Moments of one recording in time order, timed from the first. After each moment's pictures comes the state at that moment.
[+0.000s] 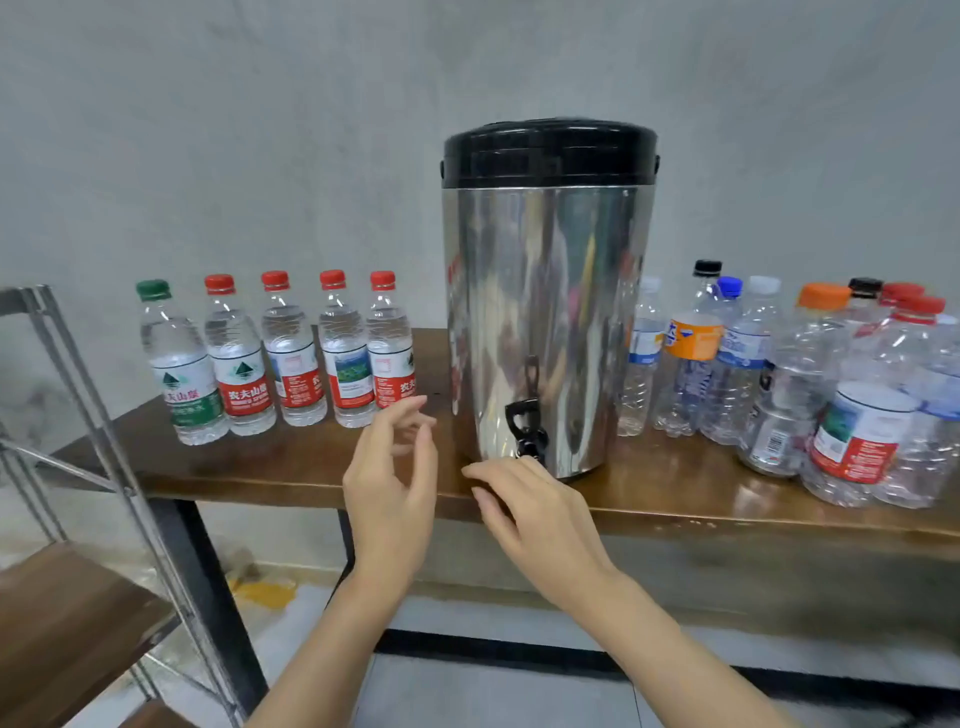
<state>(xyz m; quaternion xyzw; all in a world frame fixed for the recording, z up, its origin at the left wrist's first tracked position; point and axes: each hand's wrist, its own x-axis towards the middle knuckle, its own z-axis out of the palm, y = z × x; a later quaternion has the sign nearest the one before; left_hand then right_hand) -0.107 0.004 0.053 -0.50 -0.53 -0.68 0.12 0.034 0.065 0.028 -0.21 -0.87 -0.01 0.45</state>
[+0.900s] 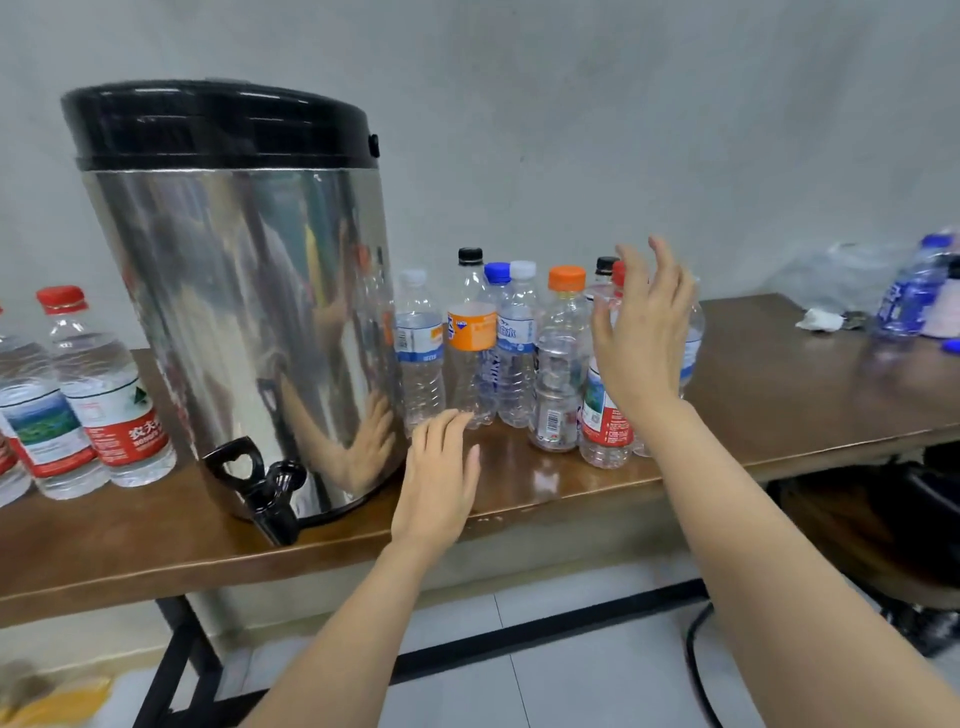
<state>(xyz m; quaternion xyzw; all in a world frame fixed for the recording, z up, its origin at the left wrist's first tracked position) 0.077 0.190 -0.013 -0.72 -0.56 -0.40 0.08 0.285 0.221 0.131 -0.57 -0.60 -0.22 0.52</state>
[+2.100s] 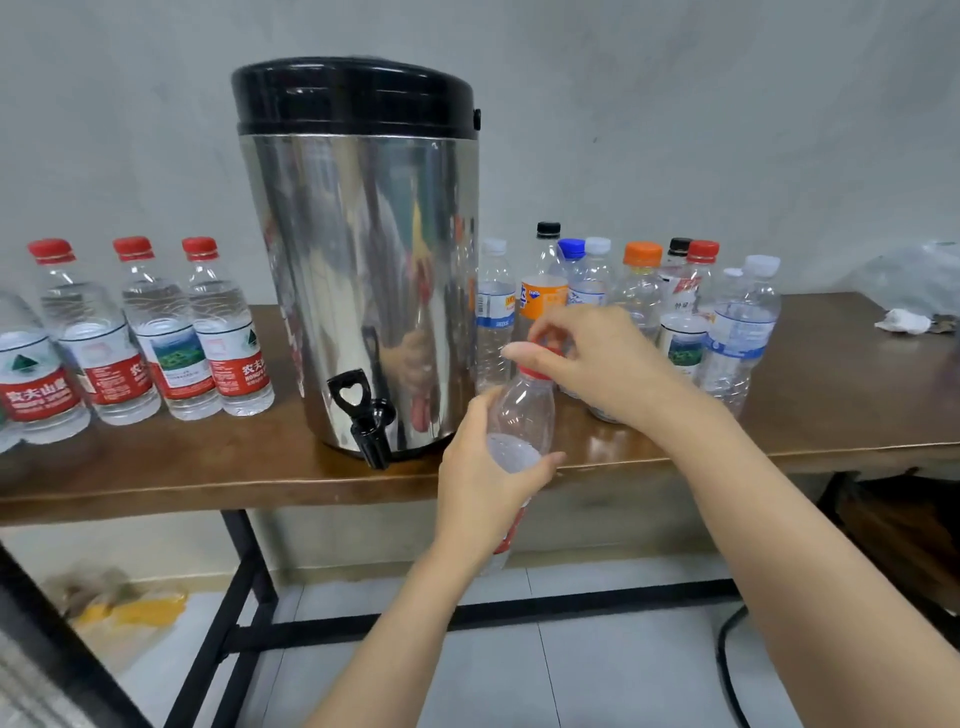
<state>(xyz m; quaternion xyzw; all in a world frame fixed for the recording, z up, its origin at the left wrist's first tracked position) 0.074 0.074 0.033 -0.59 -0.53 -0.58 -0.20 0.210 0.123 0.149 -0.44 -0.84 0.04 0.32</state>
